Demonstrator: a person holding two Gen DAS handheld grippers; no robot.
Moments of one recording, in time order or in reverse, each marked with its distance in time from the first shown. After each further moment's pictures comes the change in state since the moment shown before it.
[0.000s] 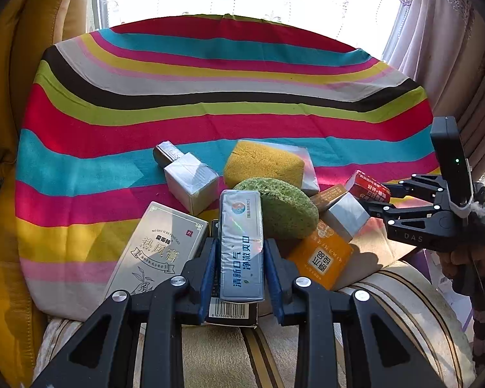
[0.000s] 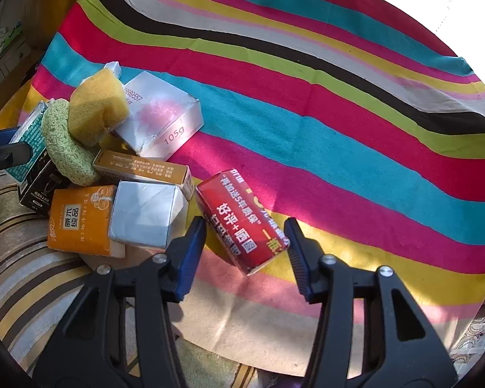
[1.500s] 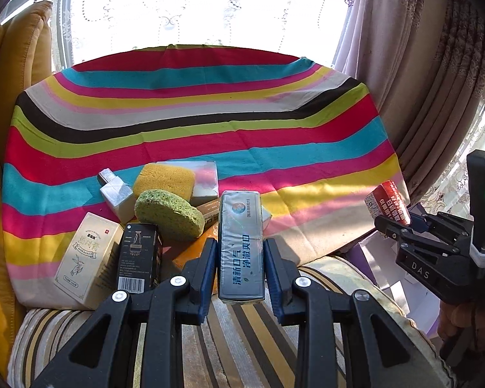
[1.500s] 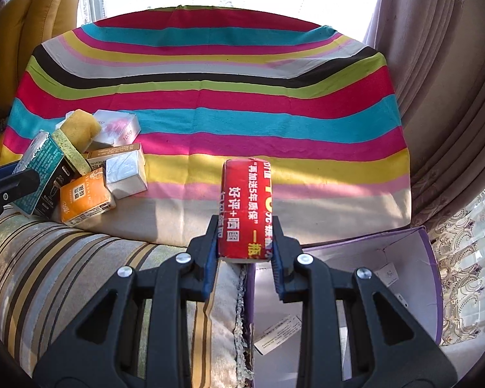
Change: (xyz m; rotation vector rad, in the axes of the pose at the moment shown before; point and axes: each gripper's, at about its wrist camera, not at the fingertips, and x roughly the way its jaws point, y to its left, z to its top) left arm -0.048 -0.091 -0.019 0.095 -0.092 -0.094; right arm -0.124 0.002 -0.091 0.362 -0.122 -0.314
